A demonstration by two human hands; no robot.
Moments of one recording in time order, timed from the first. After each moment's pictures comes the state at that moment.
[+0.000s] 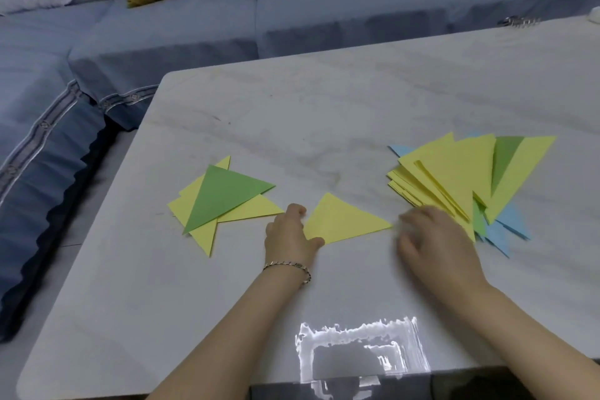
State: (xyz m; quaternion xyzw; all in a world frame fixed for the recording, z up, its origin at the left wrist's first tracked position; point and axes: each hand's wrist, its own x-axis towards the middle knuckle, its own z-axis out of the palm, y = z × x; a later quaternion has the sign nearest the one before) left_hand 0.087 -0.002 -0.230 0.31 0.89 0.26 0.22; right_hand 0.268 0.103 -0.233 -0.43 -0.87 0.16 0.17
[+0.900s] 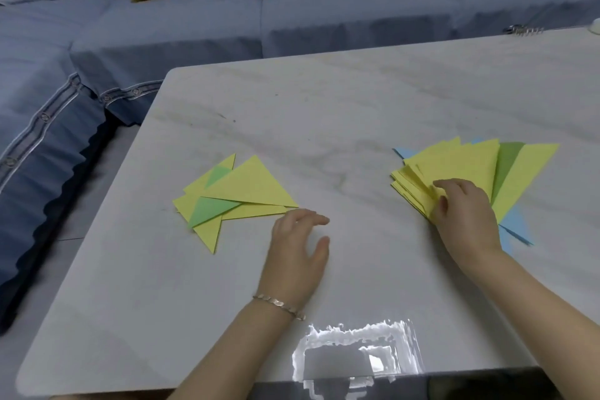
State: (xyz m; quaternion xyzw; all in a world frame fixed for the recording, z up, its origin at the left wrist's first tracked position) left_hand 0.104 -0.038 -0.210 0.45 0.79 0.41 0.11; right_hand 0.263 0.153 -0.236 -0.50 -0.83 0.12 0.20
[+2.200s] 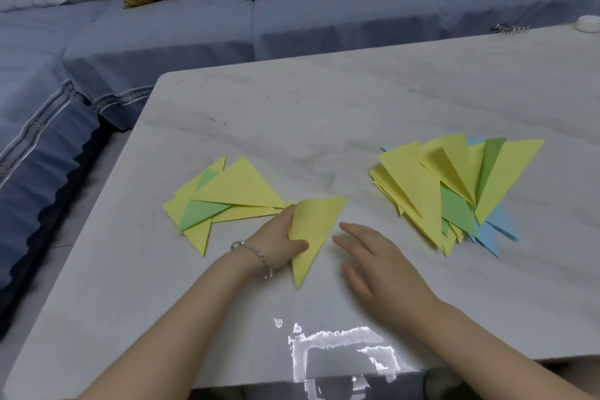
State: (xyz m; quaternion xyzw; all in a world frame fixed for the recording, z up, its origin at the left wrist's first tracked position) left_hand 0.062 -0.014 -0.207 0.44 0.78 0.24 0.37; right_hand 0.246 0.059 -0.244 -0.21 -0.95 0.14 0.20
